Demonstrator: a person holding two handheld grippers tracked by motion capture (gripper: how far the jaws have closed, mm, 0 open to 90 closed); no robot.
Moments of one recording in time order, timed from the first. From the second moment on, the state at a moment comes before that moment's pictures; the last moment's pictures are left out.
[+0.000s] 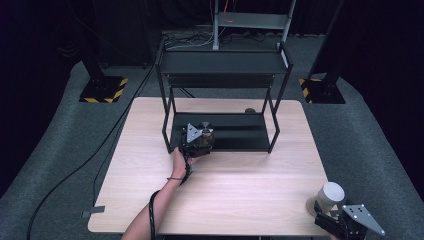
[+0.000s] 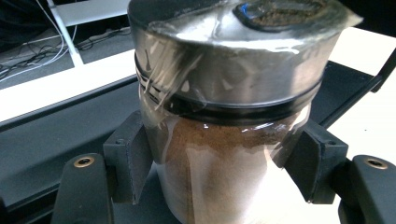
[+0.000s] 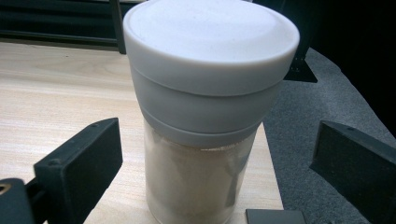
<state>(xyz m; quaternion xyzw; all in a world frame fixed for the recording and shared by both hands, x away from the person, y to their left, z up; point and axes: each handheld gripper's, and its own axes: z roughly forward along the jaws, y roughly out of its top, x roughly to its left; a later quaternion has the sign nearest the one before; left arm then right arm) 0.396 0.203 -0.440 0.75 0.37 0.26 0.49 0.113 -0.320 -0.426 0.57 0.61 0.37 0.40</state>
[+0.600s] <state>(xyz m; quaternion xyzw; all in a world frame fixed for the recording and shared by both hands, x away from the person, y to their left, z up) 0.412 0.193 -0.449 0.75 0.37 0.25 0.49 0.111 -0.322 -0.427 0.57 0.61 0.37 0.40</state>
